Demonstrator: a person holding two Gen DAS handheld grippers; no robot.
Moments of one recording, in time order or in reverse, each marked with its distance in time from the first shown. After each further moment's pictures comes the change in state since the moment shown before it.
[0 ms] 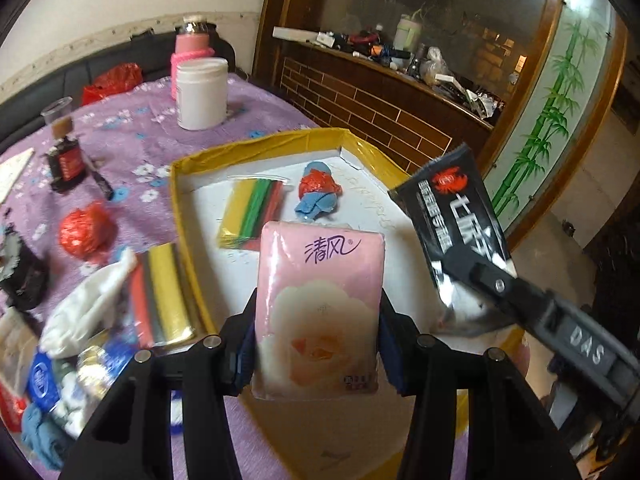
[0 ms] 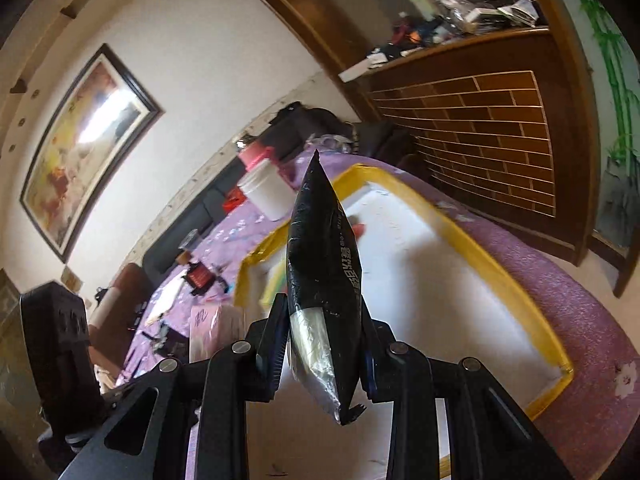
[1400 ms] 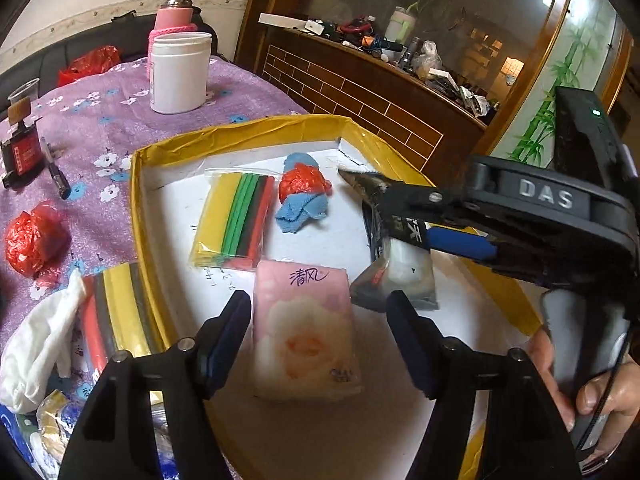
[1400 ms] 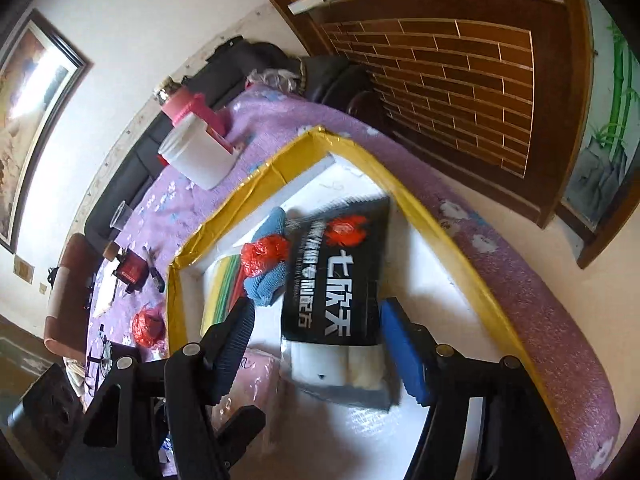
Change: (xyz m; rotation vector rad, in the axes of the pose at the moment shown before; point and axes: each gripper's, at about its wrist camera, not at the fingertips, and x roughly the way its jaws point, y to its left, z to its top) left arm 0.043 0.021 0.011 -0.013 0.017 -0.100; right arm 0.096 -0.001 0.062 0.038 0.269 -0.213
